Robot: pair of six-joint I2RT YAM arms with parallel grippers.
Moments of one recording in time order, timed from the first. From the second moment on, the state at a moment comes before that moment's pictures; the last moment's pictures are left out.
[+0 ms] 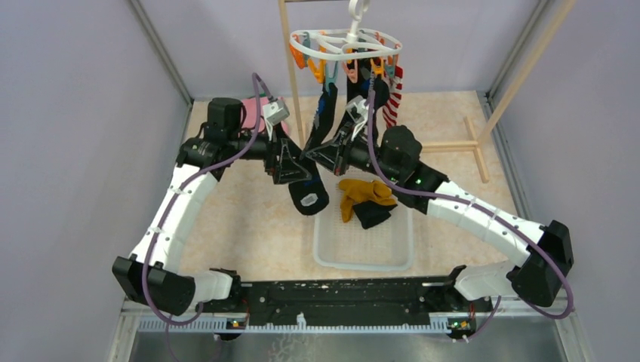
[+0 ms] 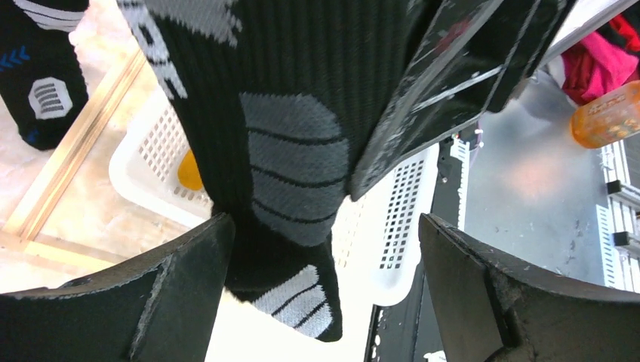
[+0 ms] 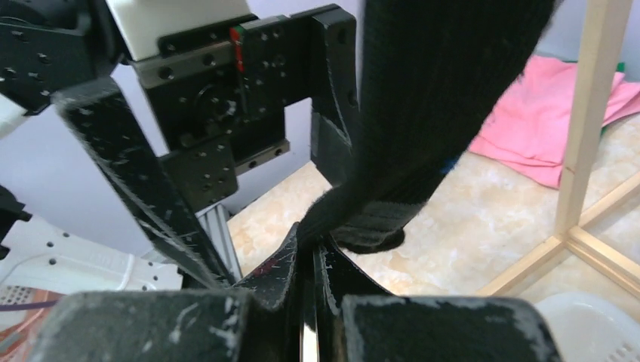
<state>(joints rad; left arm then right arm) -0.28 1.28 1.42 -0.73 1.06 0.18 0.85 1.30 1.14 0.22 -0.28 0.41</state>
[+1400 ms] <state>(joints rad) -0.30 1.25 1.27 -0.52 0.91 0.03 0.80 1.48 1.69 -0.06 0.17 0.17</state>
